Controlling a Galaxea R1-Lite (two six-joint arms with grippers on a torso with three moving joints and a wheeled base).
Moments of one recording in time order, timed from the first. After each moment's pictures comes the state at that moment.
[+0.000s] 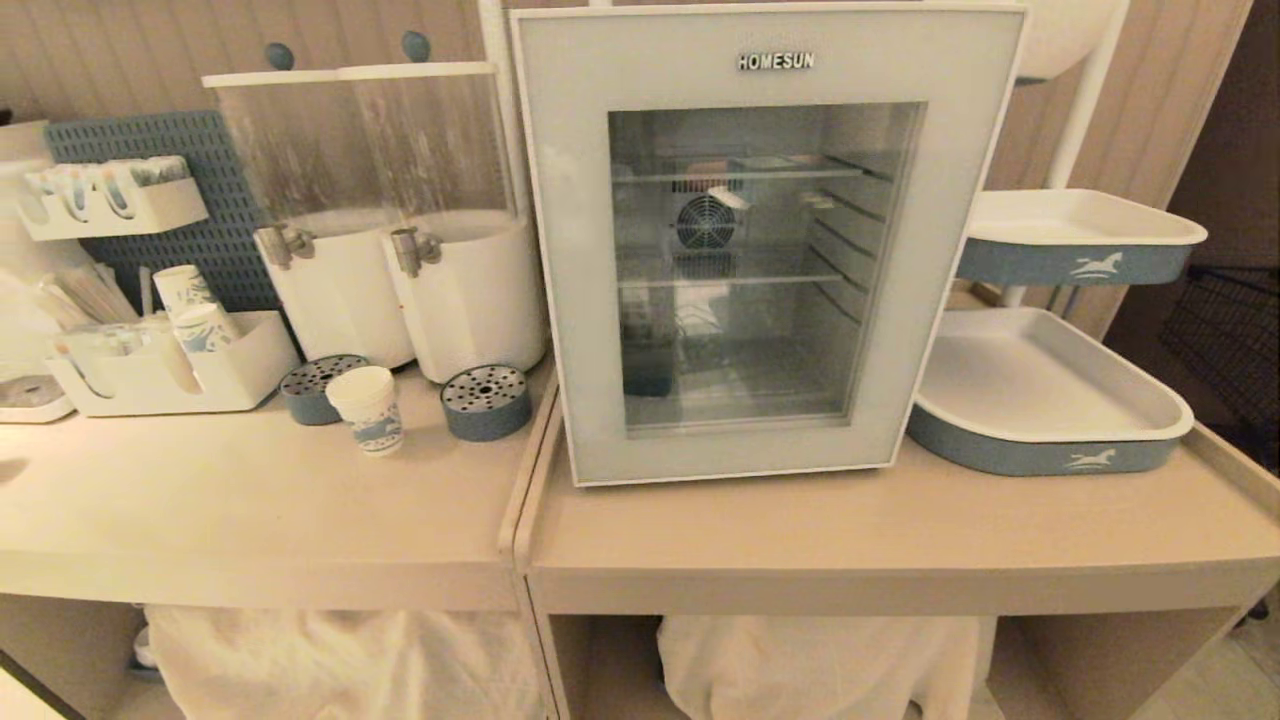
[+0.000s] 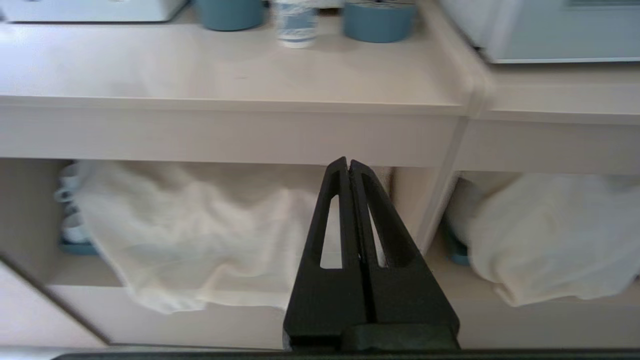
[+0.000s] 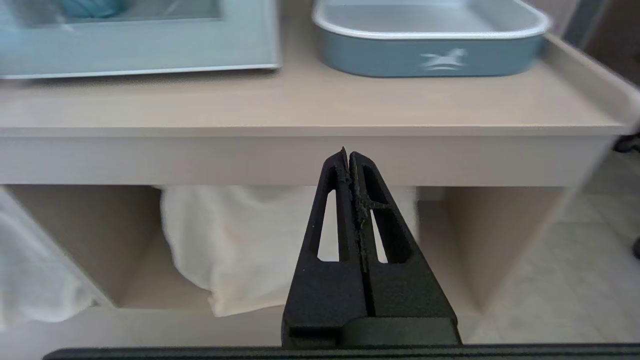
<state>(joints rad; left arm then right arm) 0.01 0.00 -0.02 0.05 0.00 -0.03 0.00 0.00 -0.03 0.07 0.00 -0.04</state>
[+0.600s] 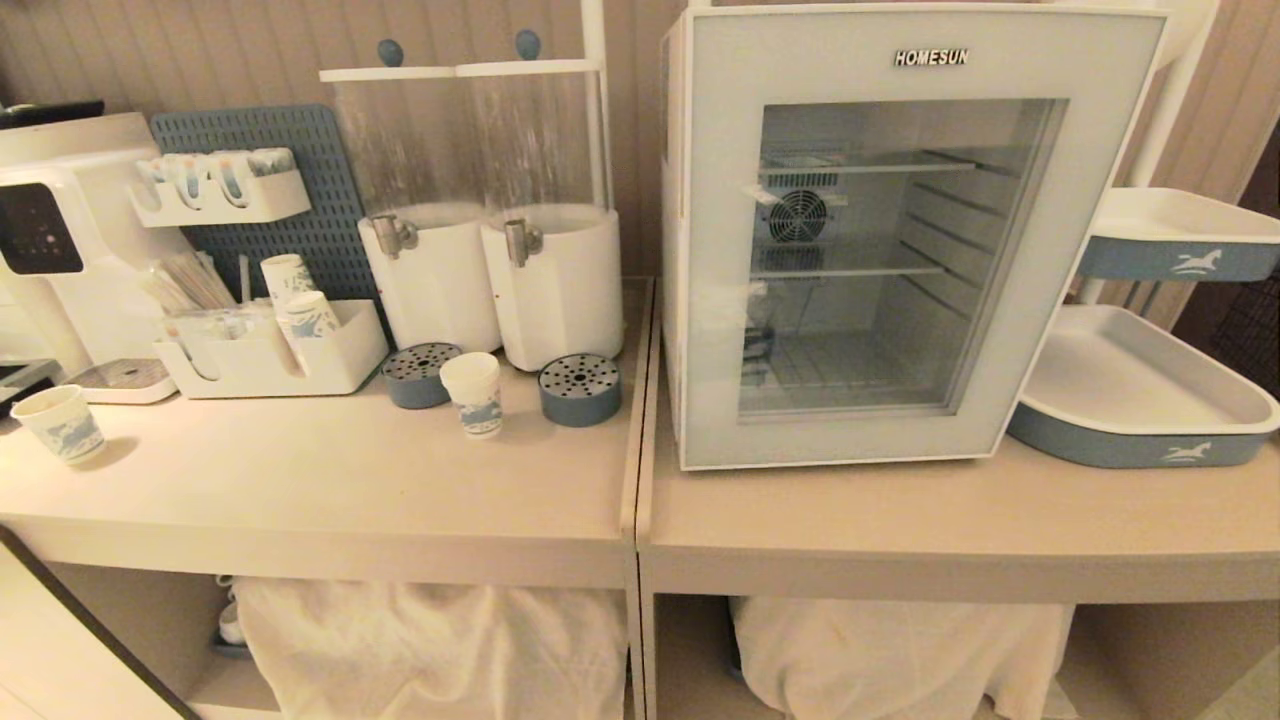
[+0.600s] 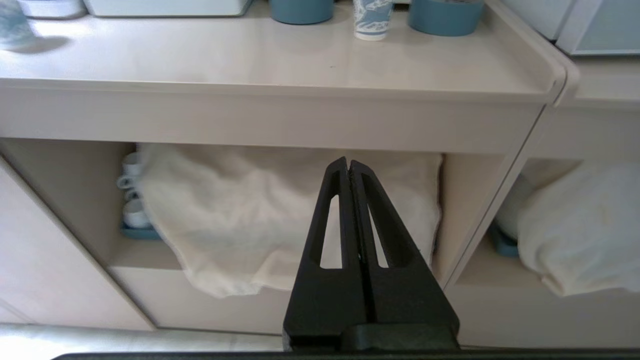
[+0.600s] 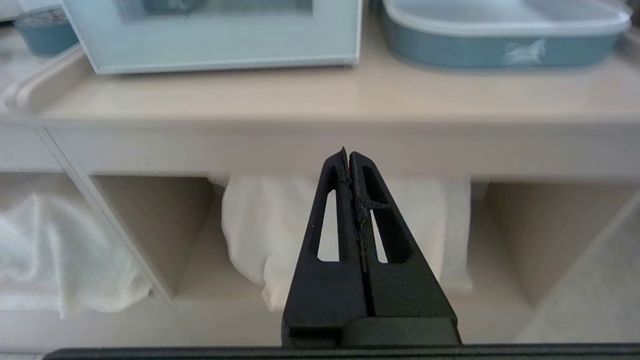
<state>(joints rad) 0.01 0.00 -0.02 0.05 0.00 -0.03 0.00 0.00 -0.03 0.07 0.00 -0.04</state>
